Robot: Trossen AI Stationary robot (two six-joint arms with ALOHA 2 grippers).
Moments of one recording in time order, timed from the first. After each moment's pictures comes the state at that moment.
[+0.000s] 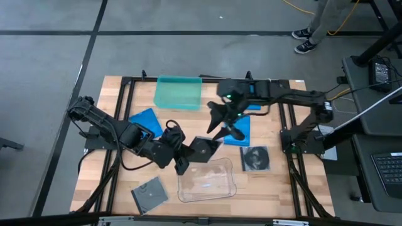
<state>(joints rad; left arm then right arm) -0.48 1.51 1.56 -0.77 -0.52 -0.96 -0.07 1.69 1.81 -0.89 -0.67 -0.20</state>
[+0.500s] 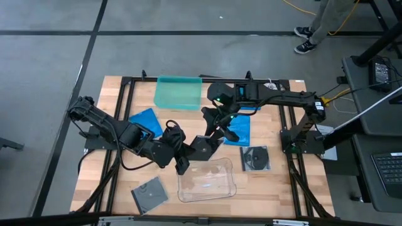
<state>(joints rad) -0.48 1.51 1.56 -0.75 -0.54 -0.92 -0.07 1.76 1.83 -0.88 -0.74 -0.19</state>
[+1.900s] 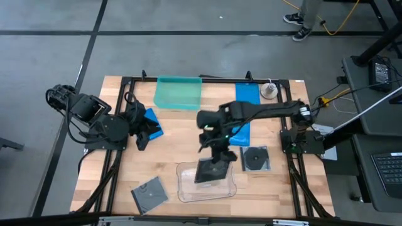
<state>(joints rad) -0.52 1.15 1.56 -1.19 -0.59 -0.96 0.10 1.94 1.93 -1.14 -0.73 -0.06</state>
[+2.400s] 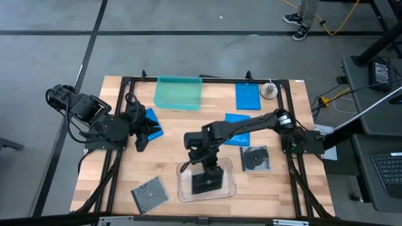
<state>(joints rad) -0.52 1.15 1.56 -1.19 -0.59 -0.86 0.18 2.17 1.93 -1.02 -0.72 0.00</state>
